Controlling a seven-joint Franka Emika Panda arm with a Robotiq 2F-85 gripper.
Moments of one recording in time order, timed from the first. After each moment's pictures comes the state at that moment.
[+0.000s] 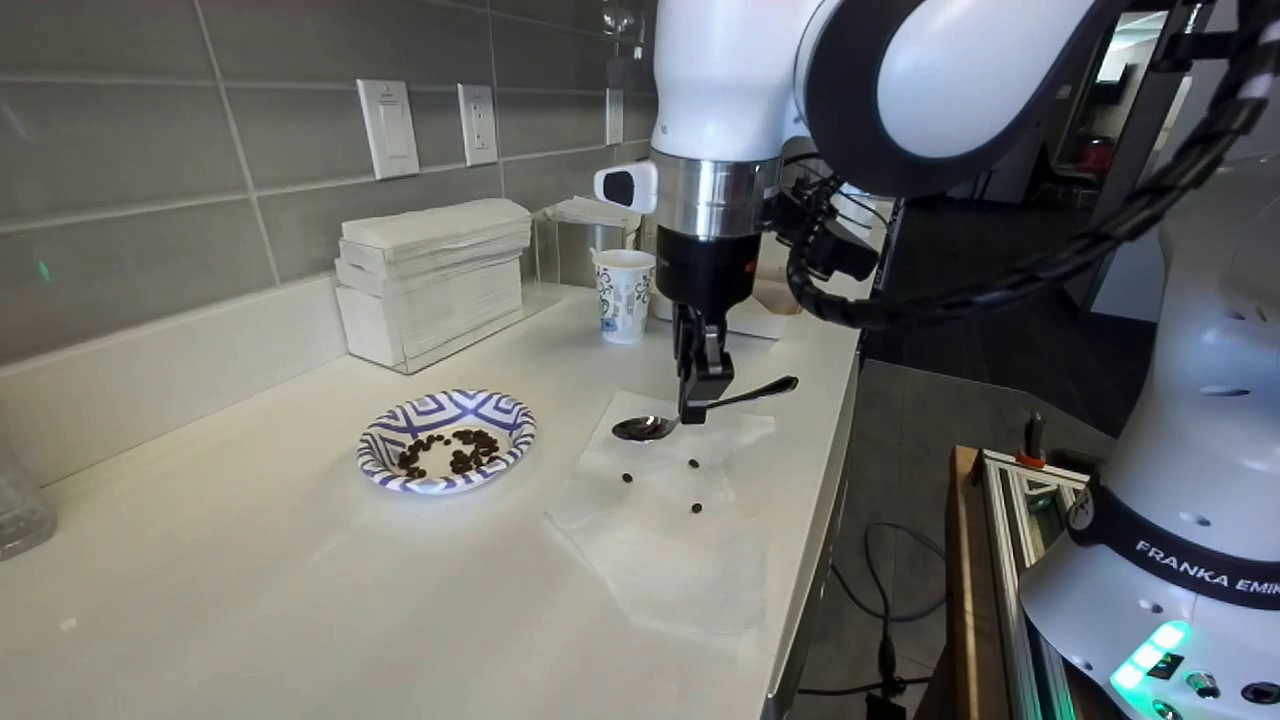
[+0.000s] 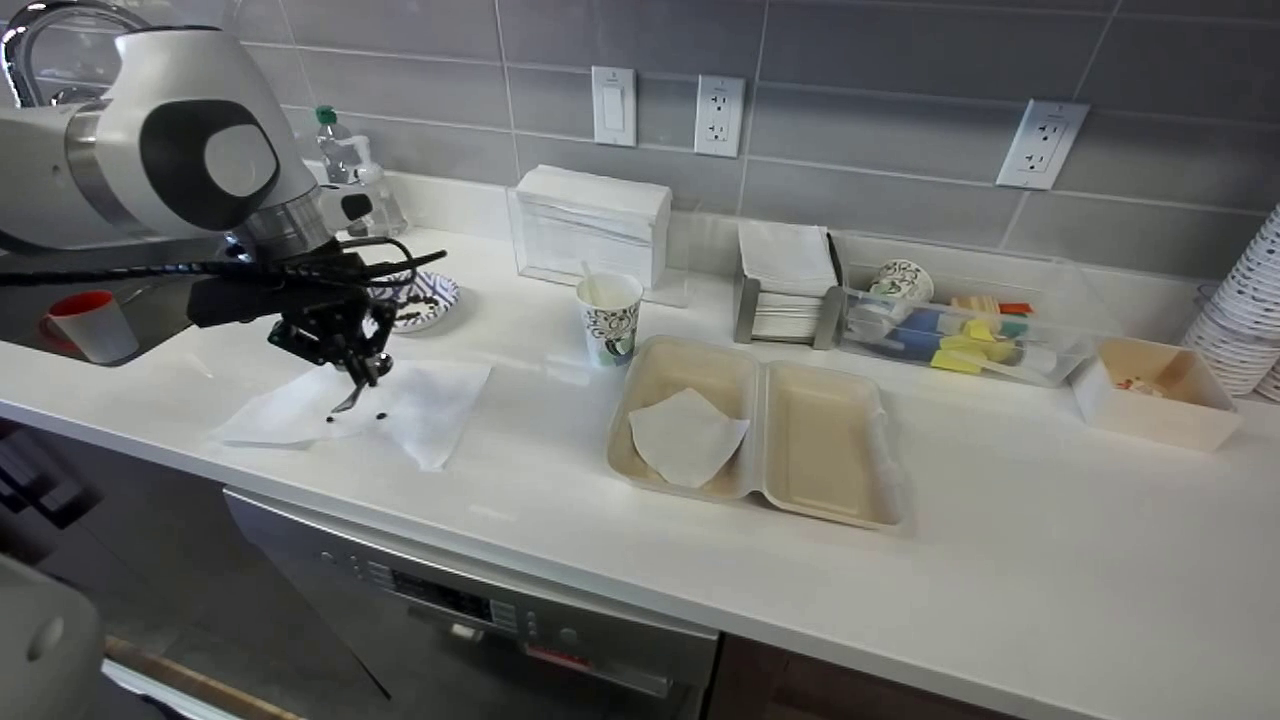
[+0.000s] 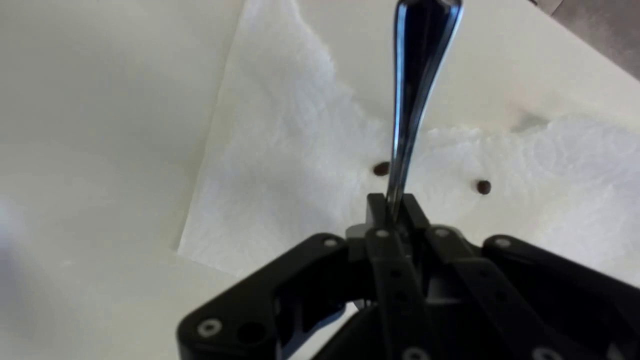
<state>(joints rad) 0.15 -0.35 0.14 -2.75 -0.11 2.43 -0.22</state>
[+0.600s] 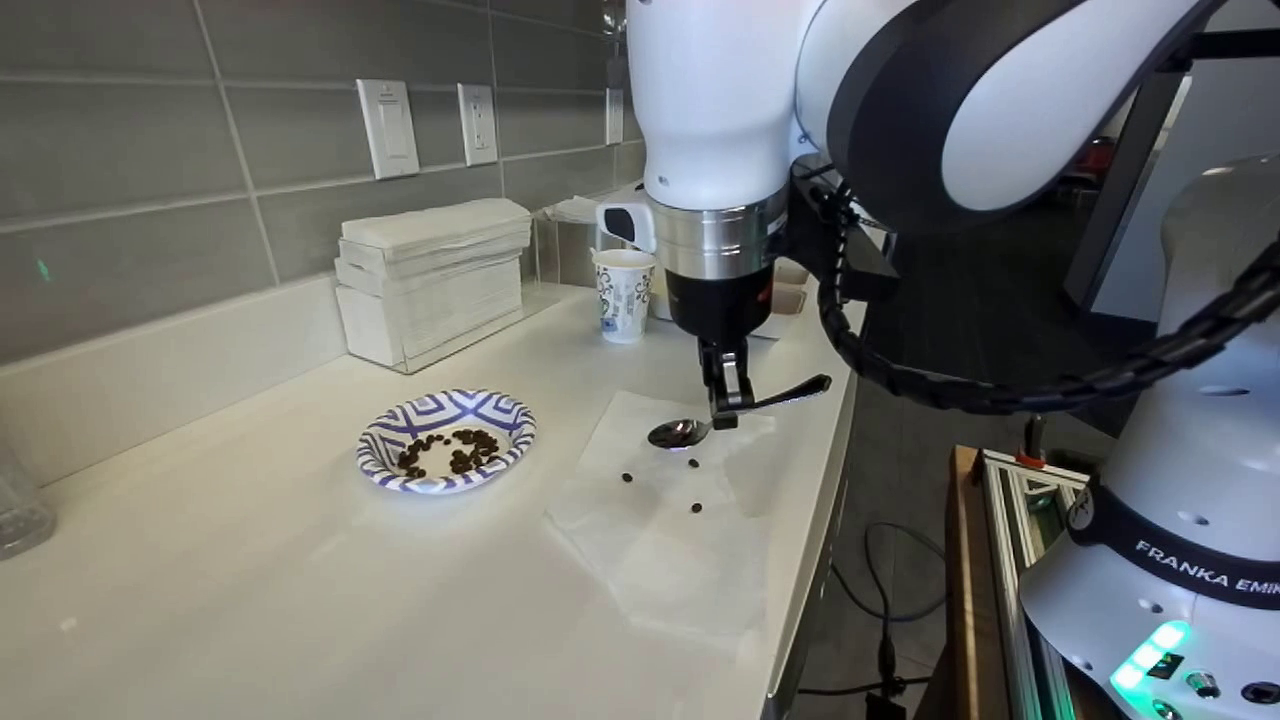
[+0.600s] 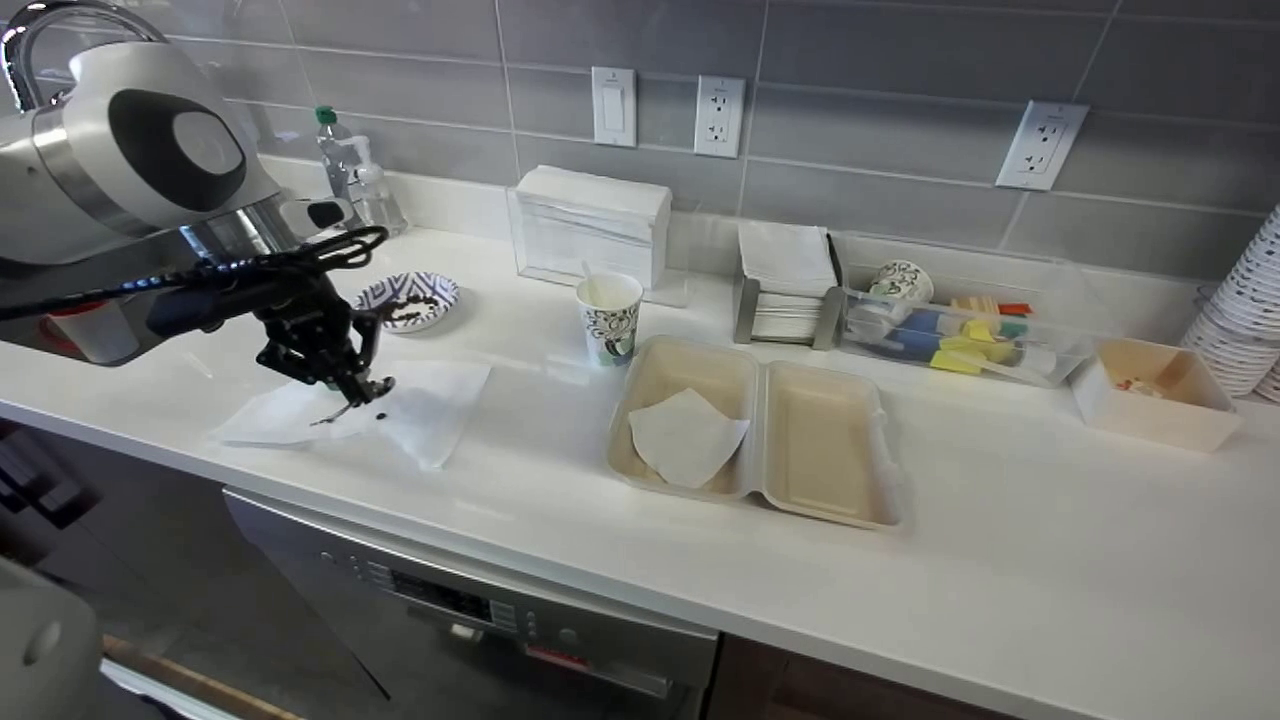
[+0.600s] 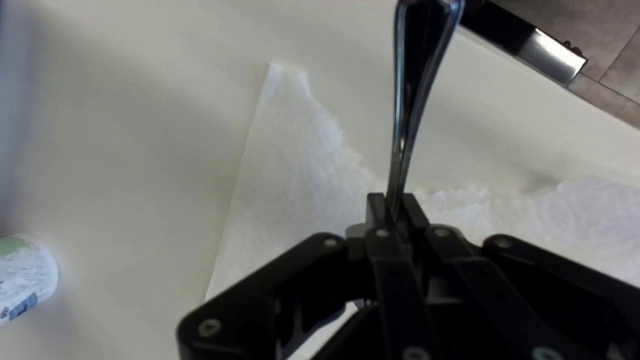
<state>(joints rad) 0.14 -0.32 0.24 -2.72 -0.30 2.27 0.05</state>
